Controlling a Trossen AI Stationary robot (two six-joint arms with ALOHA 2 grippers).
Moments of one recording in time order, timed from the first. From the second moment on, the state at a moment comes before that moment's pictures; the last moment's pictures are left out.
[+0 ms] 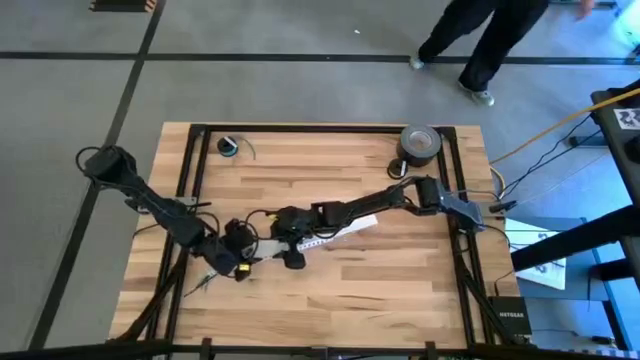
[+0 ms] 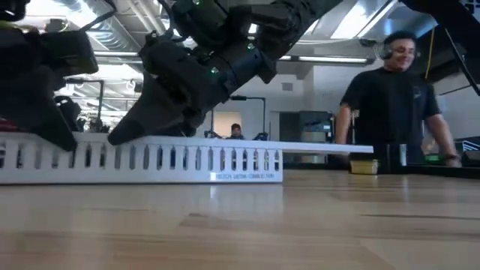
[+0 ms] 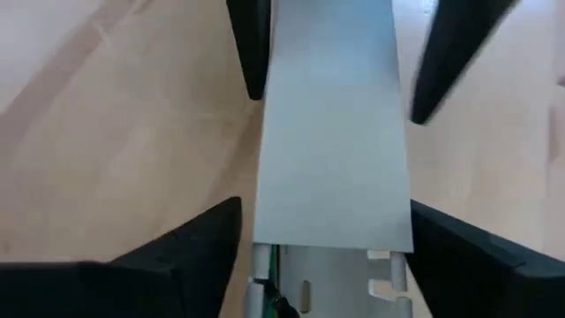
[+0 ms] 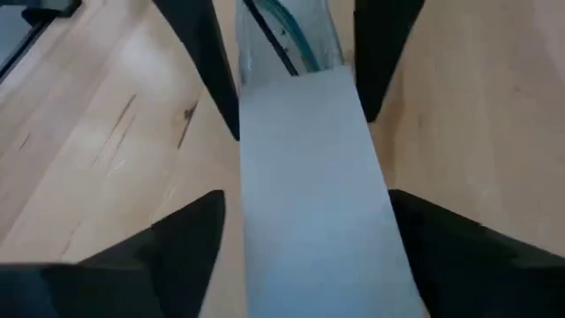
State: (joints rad) left arm -0.61 1.27 0.44 -0.15 -0.53 -0.89; right arm 0.09 2.31 1.64 -0.04 -0.22 0.05
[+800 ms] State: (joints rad) left arm -0.46 1.27 0.56 -0.06 -0.52 -0.57; right arm 0.01 2.25 1.64 -0.51 -0.23 -0.19
